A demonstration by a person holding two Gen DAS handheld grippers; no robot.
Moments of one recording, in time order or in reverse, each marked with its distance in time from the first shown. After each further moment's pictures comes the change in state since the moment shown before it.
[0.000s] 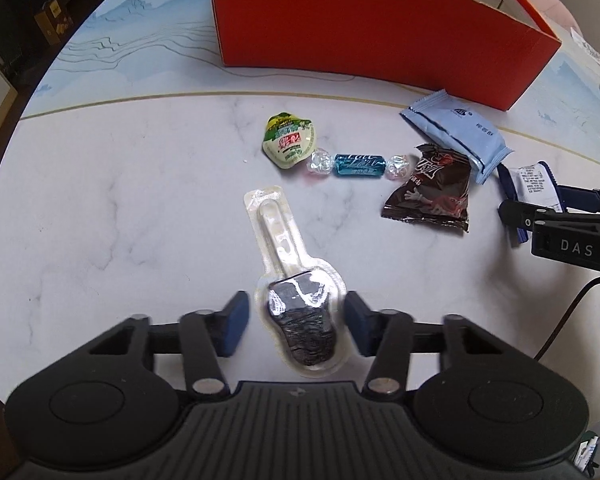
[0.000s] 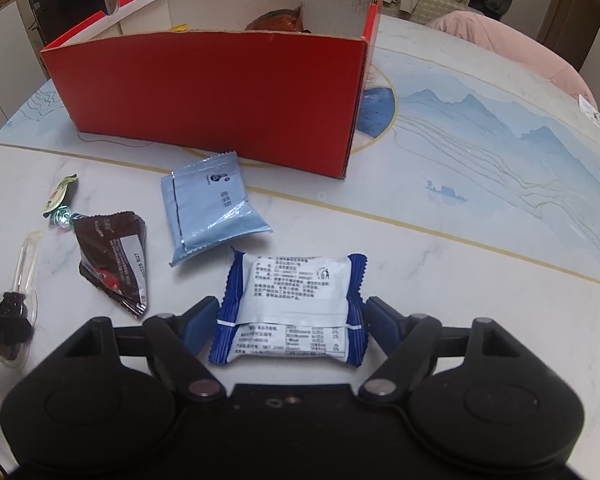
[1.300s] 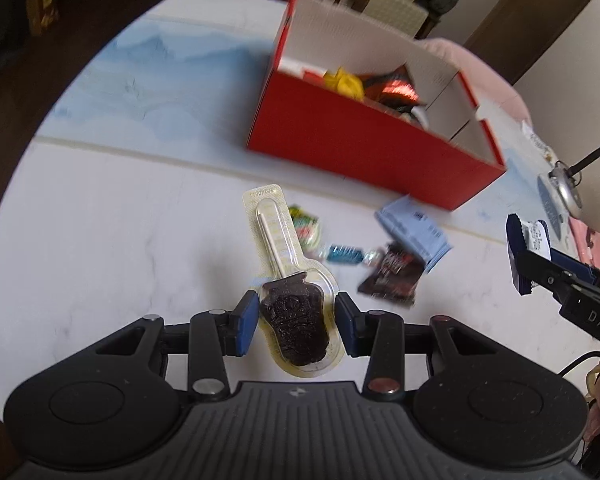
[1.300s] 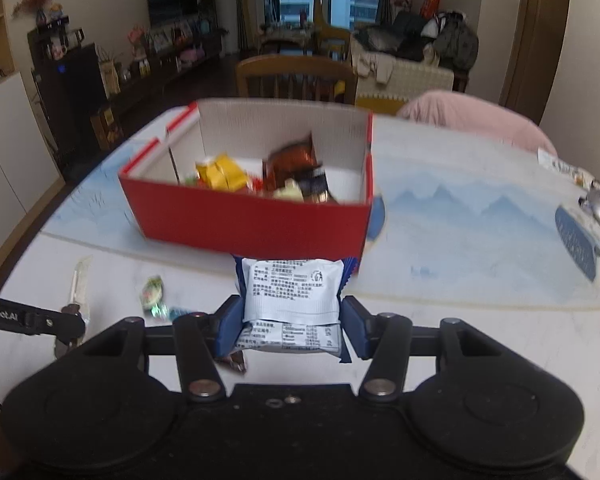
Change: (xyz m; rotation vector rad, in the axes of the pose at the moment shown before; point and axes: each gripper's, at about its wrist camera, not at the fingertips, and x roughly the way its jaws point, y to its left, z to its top) left arm -0.069 0.063 0.020 -0.117 -0.158 -0.242; right arm -0.124 0.036 0.020 0.078 -0.243 -0.005
